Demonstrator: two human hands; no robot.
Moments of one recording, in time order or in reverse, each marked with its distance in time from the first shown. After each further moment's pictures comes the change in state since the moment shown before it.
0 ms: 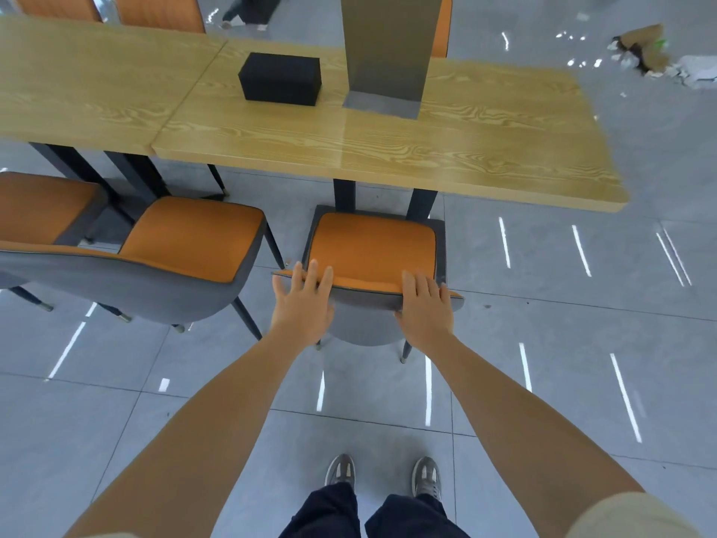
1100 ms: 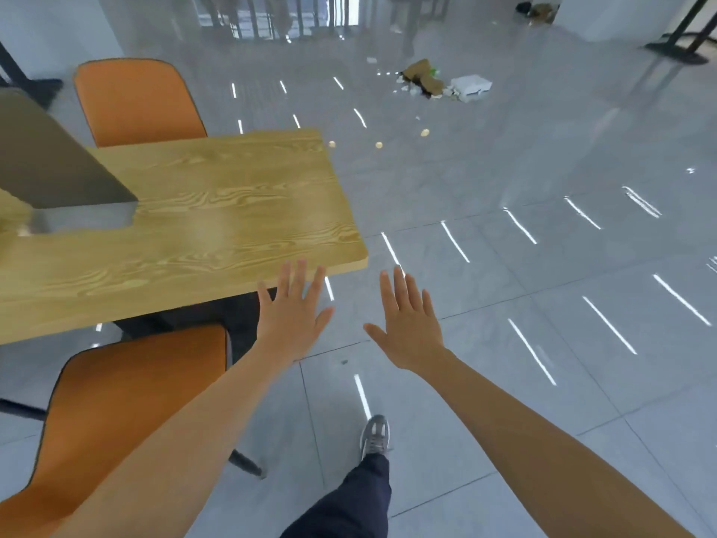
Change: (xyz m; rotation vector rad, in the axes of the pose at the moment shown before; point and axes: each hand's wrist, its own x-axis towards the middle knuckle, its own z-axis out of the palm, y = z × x) left_hand 0.245 0.459 -0.109 0.056 0.204 0.349; right_hand 0.018 0.469 -0.108 0.101 0.068 0.270
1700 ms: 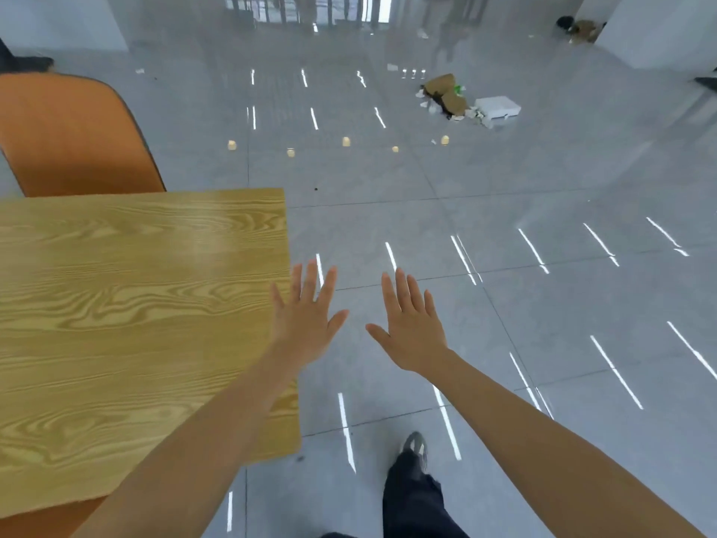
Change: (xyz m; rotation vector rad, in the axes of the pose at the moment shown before) left_hand 0.386 0.062 -0.015 -0.190 -0.014 -0.099; right_hand 0.351 0.180 -0.096 -0.060 -0.053 -0.095
